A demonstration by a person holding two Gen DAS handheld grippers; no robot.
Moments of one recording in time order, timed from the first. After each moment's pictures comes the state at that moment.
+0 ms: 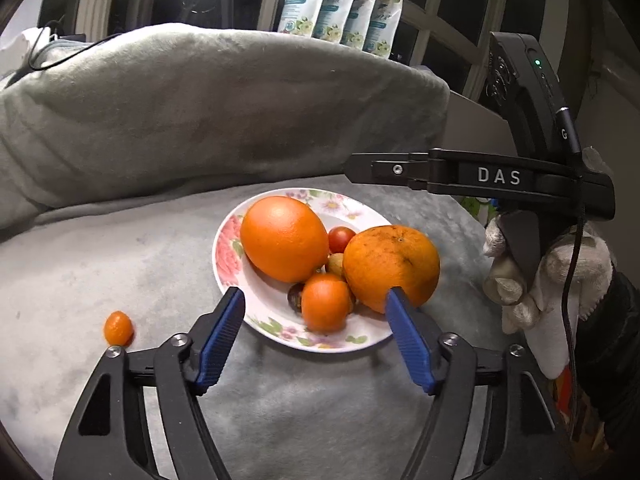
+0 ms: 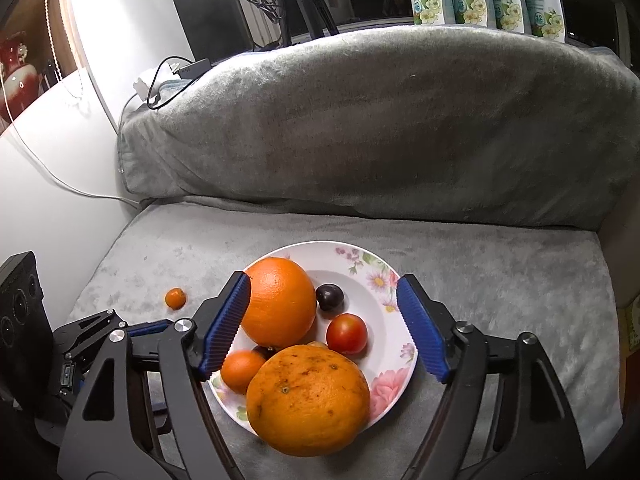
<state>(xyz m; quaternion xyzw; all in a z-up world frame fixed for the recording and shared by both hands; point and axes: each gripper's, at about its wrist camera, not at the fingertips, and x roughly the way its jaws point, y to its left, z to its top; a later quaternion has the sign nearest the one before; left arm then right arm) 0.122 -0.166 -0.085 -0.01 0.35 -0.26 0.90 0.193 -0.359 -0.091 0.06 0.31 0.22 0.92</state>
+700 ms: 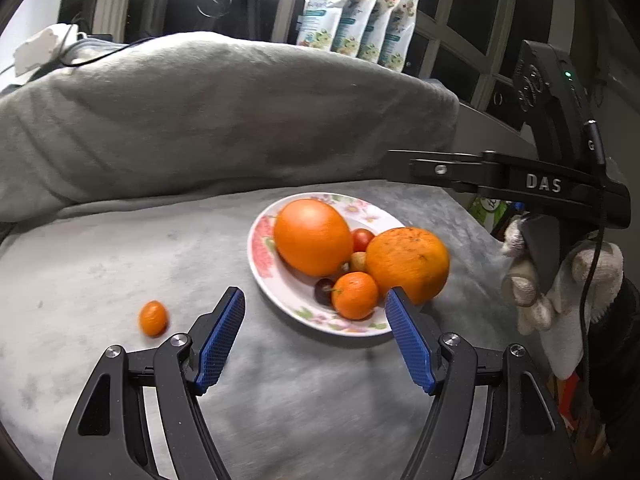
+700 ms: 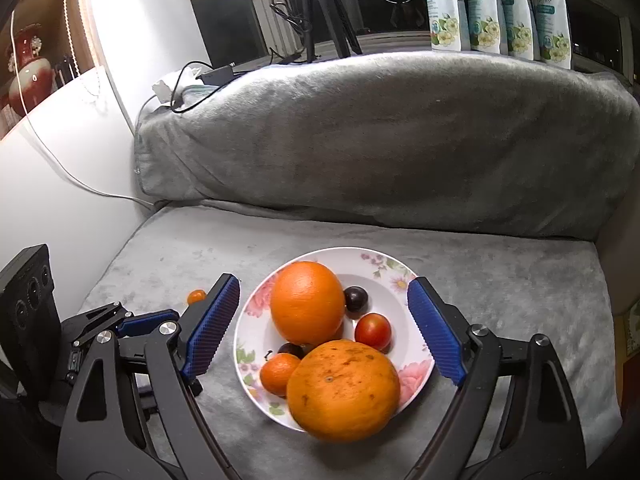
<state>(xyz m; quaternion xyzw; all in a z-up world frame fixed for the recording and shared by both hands) 0.112 -0.138 -0.076 -0.01 0.34 -0.24 0.91 0.168 -0.343 -0.076 0.05 0.30 0.23 0.92</state>
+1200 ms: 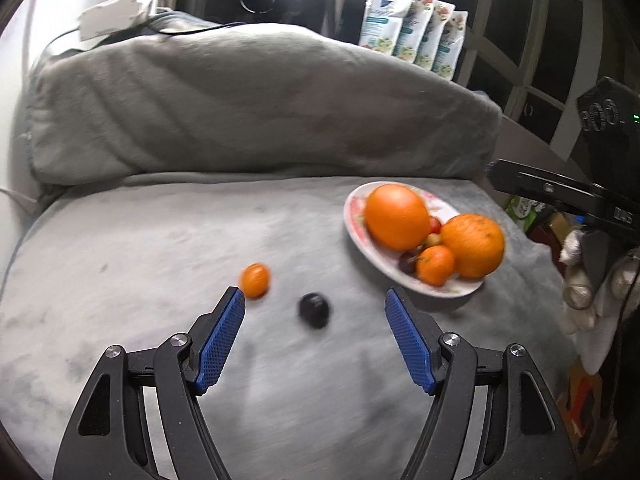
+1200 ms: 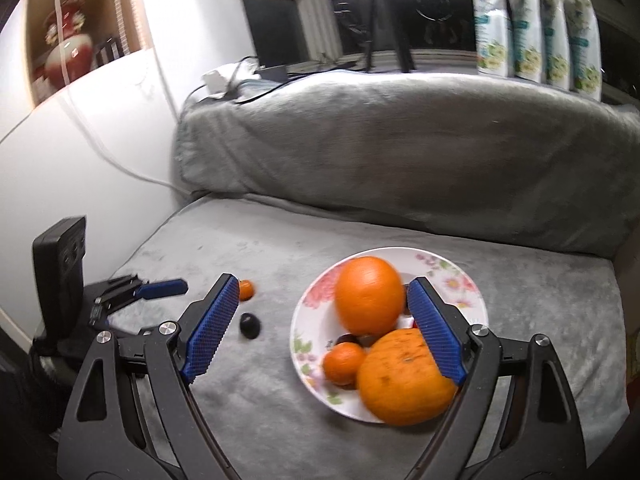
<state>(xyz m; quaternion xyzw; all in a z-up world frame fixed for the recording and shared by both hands) 0.102 -0.065 -0.088 -0.02 0.35 -0.18 0.92 0.130 -0.302 -0.071 0.01 0.27 0.28 0.92</state>
